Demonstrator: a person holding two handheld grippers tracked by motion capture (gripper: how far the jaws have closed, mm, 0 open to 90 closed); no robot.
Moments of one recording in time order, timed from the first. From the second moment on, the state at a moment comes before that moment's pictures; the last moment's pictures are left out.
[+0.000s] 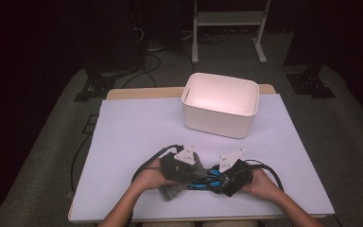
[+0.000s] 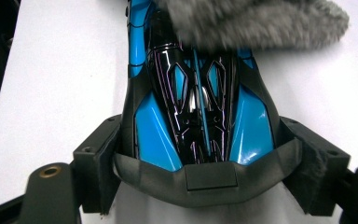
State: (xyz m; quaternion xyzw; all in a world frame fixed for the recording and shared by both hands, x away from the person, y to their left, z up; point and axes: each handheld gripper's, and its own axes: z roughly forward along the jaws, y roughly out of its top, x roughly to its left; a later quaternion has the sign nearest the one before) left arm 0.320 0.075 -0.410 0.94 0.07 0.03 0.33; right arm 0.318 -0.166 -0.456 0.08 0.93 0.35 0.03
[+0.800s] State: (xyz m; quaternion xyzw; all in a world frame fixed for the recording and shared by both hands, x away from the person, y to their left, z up) left arm 0.325 0.045 -0.405 0.93 0.05 0.01 0.36; right arm 0.318 -0.166 -0.456 0.08 0.93 0.35 0.03
